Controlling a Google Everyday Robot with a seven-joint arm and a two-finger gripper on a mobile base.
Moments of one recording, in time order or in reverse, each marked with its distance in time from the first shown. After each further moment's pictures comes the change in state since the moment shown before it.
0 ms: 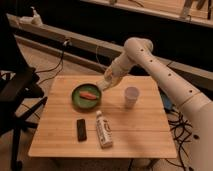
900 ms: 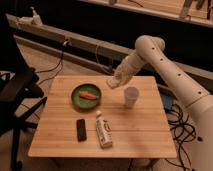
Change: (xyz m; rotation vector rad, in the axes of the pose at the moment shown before) arm 0.072 0.028 -0.038 -0.004 0.064 0.150
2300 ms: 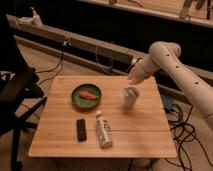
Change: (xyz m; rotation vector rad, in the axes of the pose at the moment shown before) arm 0.036 0.027 -0.008 0.051 0.060 0.147
